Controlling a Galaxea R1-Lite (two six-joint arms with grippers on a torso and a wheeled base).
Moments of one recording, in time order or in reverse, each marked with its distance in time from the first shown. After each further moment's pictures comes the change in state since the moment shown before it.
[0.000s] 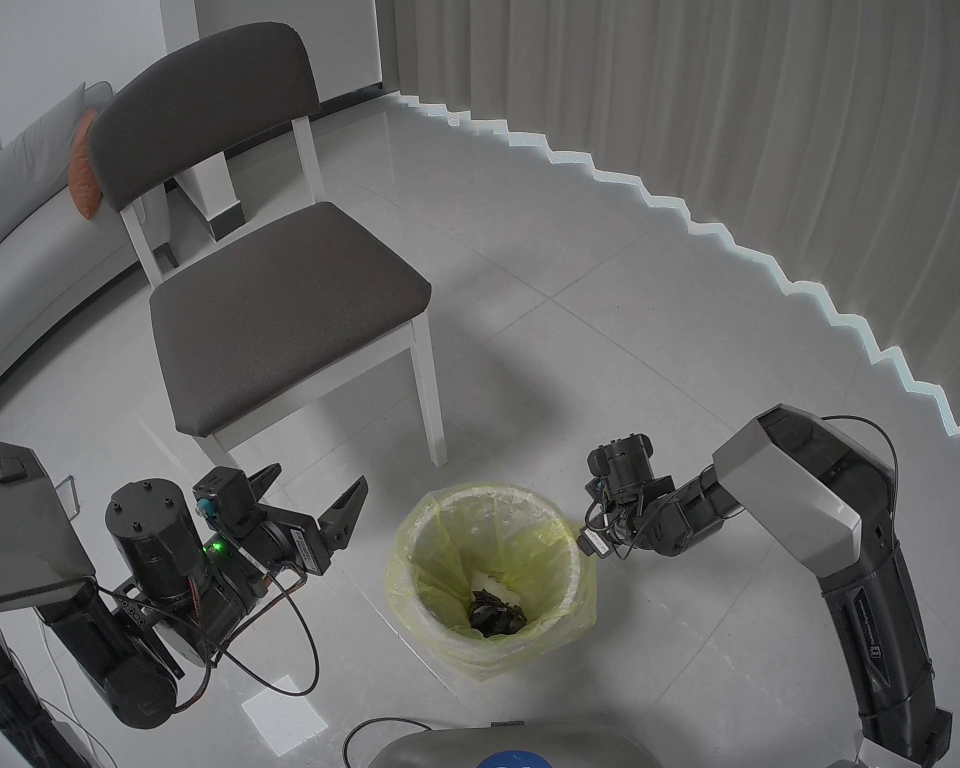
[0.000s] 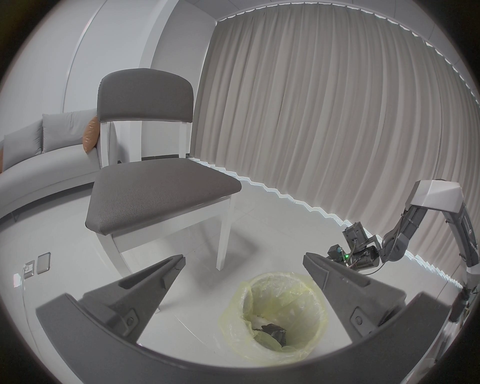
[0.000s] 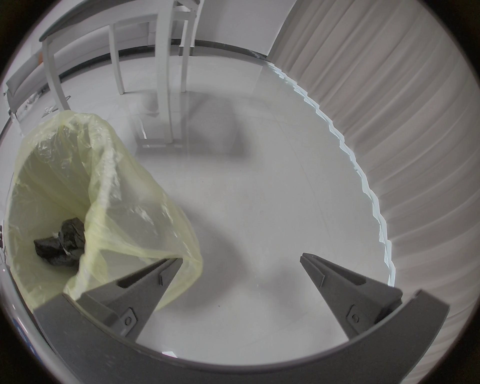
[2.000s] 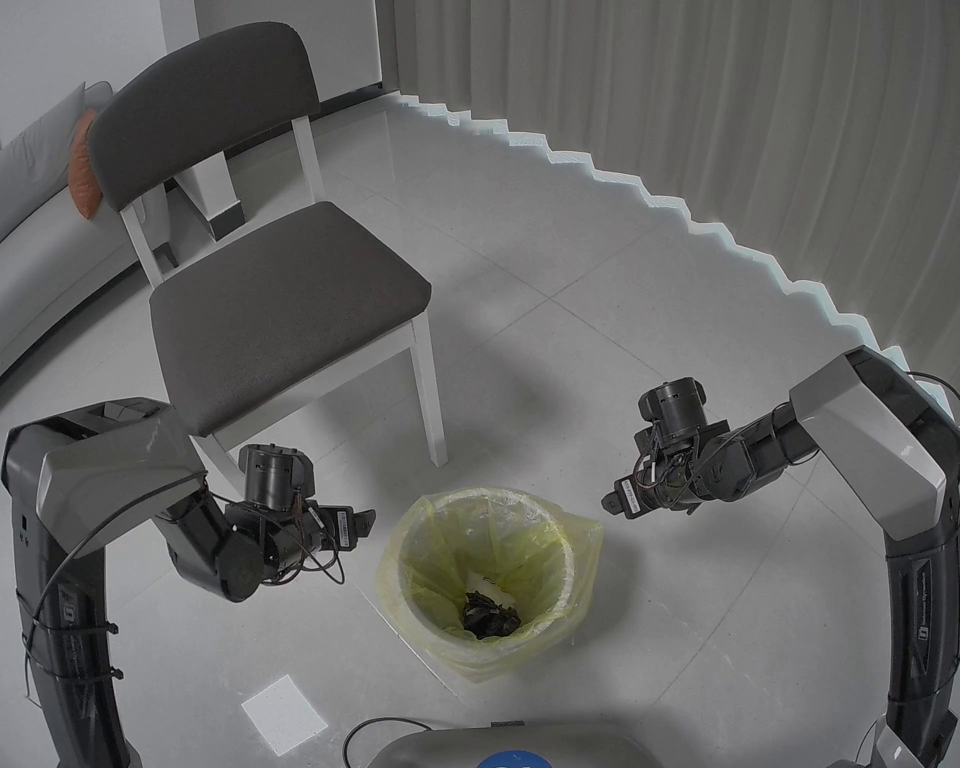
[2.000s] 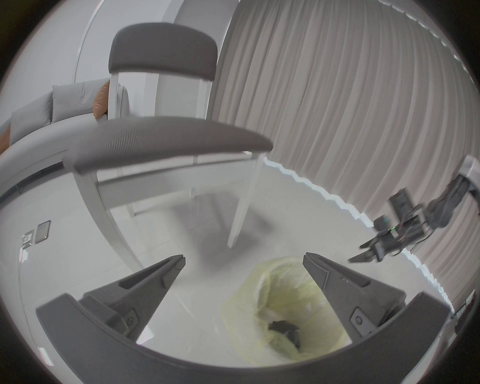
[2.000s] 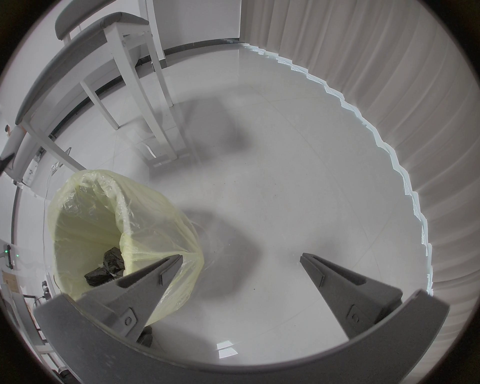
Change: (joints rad) left arm 0.198 0.428 -0.639 0.730 -0.054 -0.050; right arm -0.075 -0.232 0.089 0.172 0.154 0.271
